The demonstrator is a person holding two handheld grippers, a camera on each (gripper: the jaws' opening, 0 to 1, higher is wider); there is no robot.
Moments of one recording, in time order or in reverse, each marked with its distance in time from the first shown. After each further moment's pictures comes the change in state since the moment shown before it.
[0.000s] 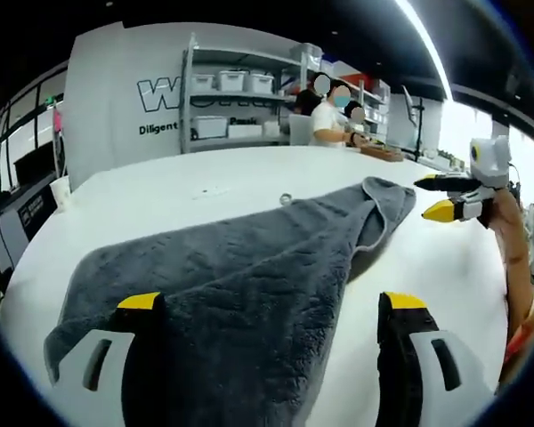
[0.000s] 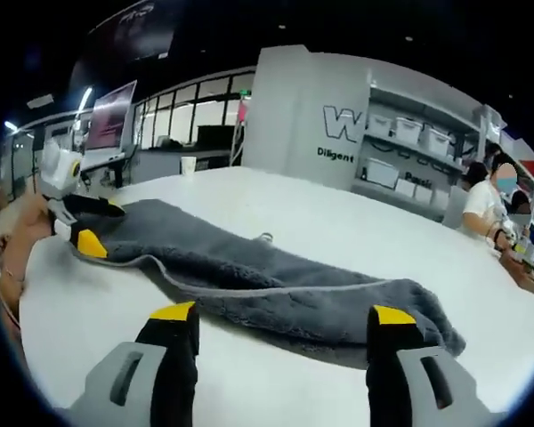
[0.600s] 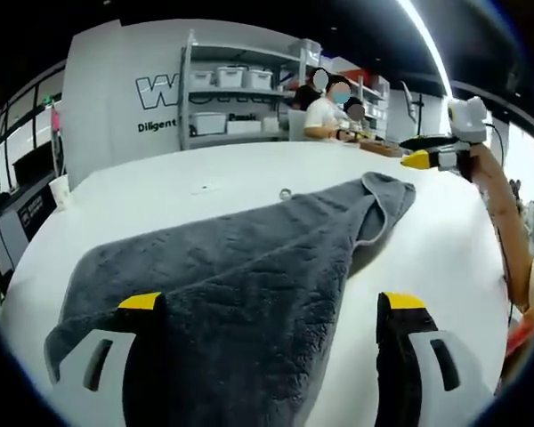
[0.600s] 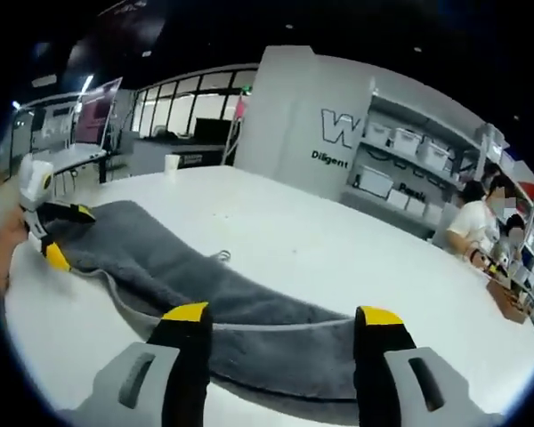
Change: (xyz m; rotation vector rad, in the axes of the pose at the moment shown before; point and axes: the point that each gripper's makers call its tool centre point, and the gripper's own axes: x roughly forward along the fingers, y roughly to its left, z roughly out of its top) left arm 0.001 -0.003 -0.004 0.014 0.013 -0.011; right arm 0.039 -0.064 0.026 -0.072 0.043 -0.030
